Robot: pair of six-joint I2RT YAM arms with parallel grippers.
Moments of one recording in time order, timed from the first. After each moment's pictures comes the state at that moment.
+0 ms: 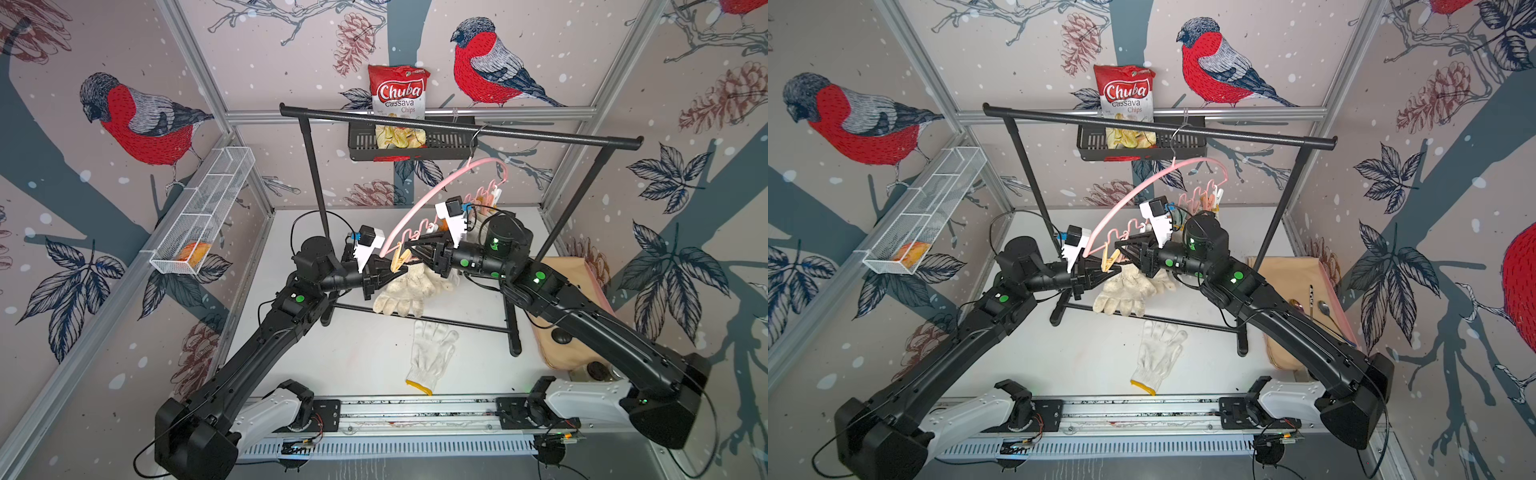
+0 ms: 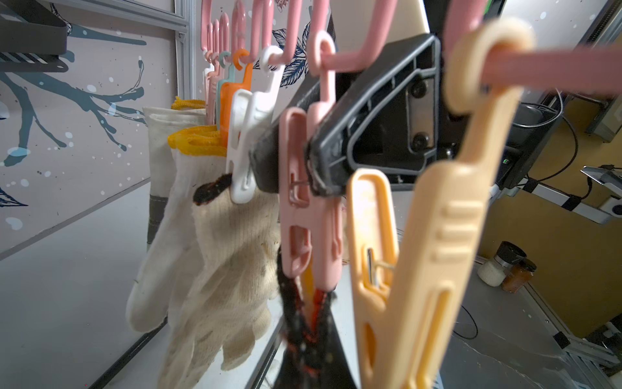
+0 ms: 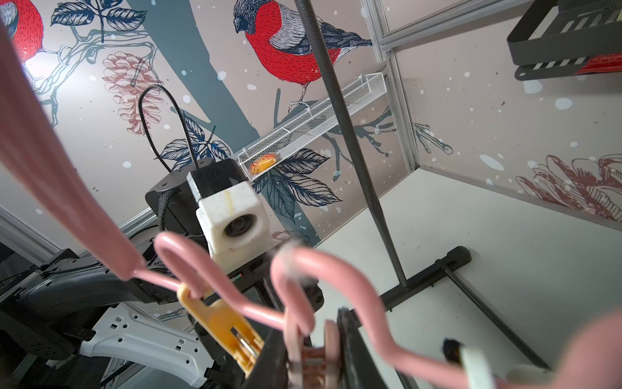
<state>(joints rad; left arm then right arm) -0.46 1.06 0.91 0.07 0.95 -0.16 0.82 1.23 1.25 -0.11 -0.45 0.37</state>
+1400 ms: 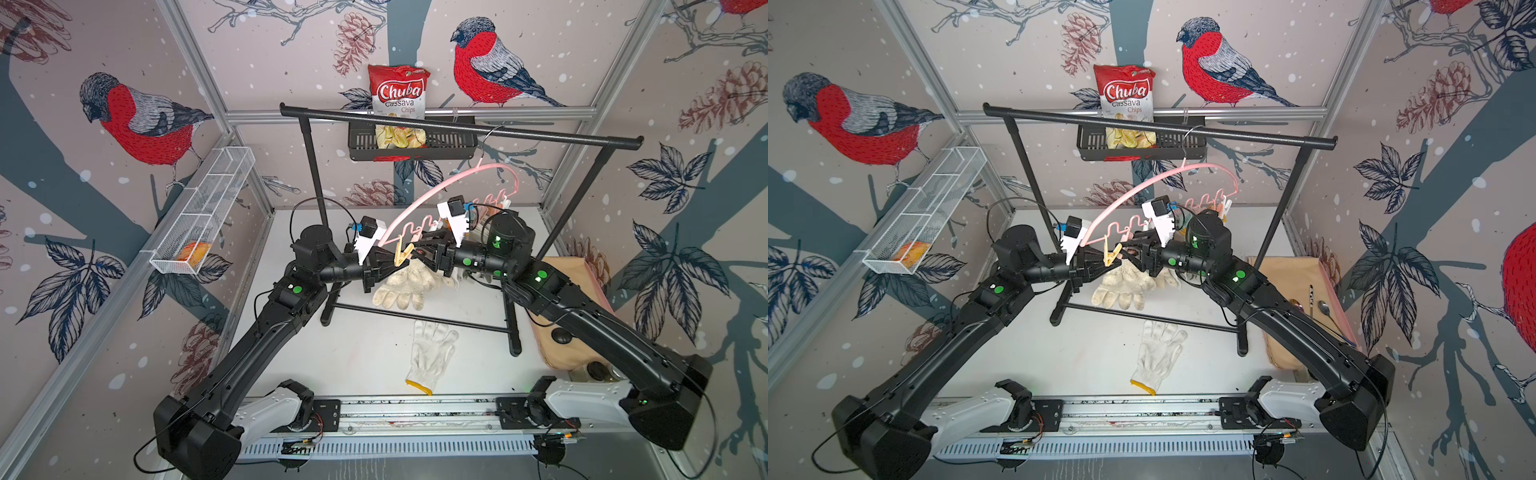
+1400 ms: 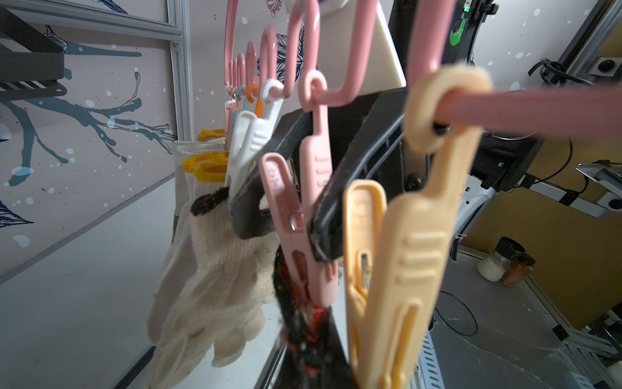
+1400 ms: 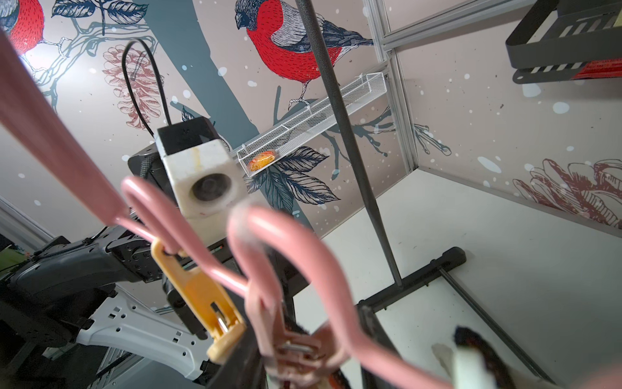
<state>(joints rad) -0.46 1.09 1.03 -0.05 0.96 -0.10 0.79 1.23 1.25 -0.11 -0.49 0.34</state>
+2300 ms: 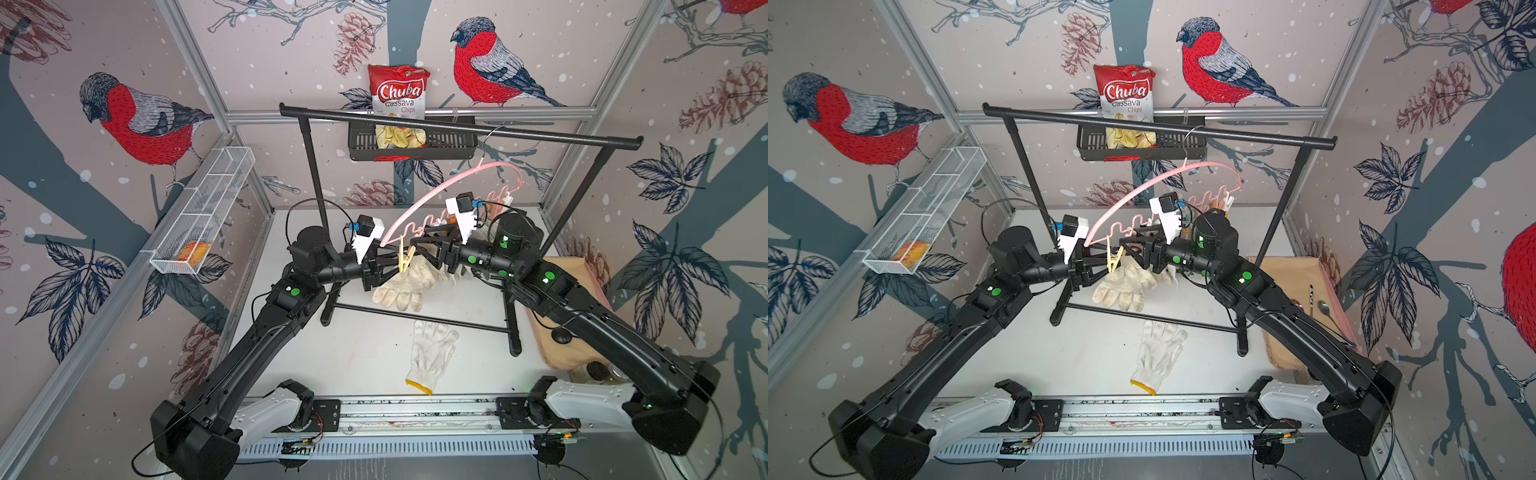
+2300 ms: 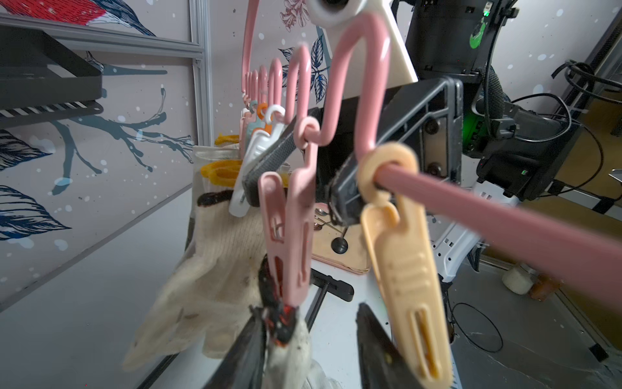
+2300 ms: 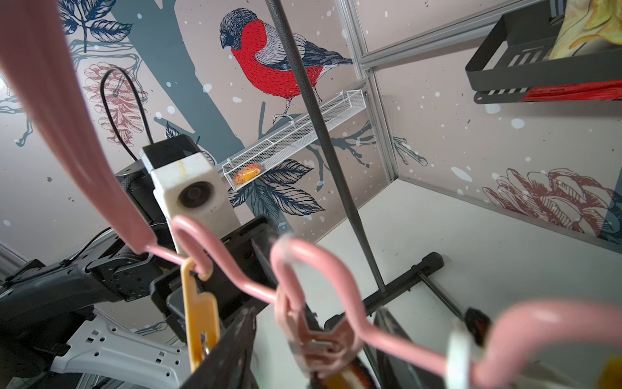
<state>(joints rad) -0.46 1.06 1.02 -0.02 0.88 -0.10 0.78 1.20 1.26 -0.13 -0.42 0.34</state>
